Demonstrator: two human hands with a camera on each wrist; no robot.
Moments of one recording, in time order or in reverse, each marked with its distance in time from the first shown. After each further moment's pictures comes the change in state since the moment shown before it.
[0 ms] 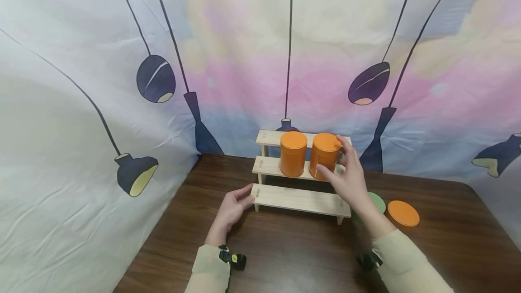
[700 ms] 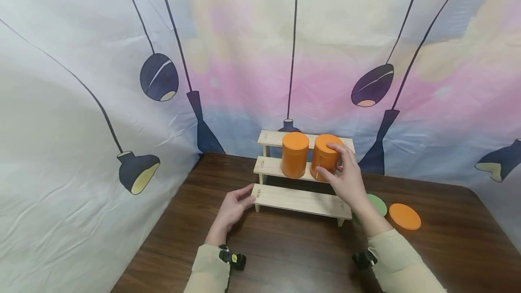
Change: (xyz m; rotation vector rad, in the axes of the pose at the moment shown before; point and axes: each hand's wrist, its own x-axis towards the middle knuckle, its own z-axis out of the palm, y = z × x) left_hand -0.001 -0.002 0.000 0.015 0.013 0.002; right_hand 0.004 0.005 0.008 -0.013 -0.045 0.014
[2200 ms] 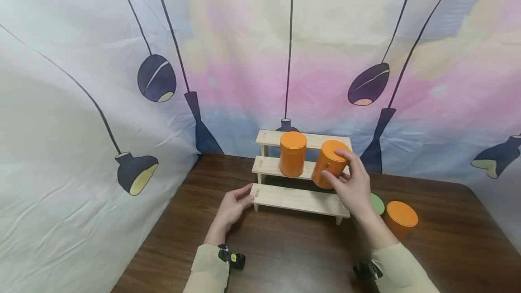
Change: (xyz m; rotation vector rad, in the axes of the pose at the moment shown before) left_hand 0.003 -0.002 0.001 -0.014 -0.002 -0.007; right_hand -0.025 -0.007 -0.012 0.044 0.123 0.018
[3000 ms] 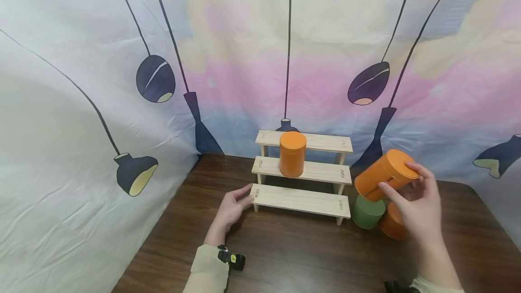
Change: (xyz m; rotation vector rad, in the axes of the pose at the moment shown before) left_hand -0.001 0.002 0.000 -0.017 -0.004 0.001; right_hand -0.035 -0.004 -0.103 0.341 0.266 0.260
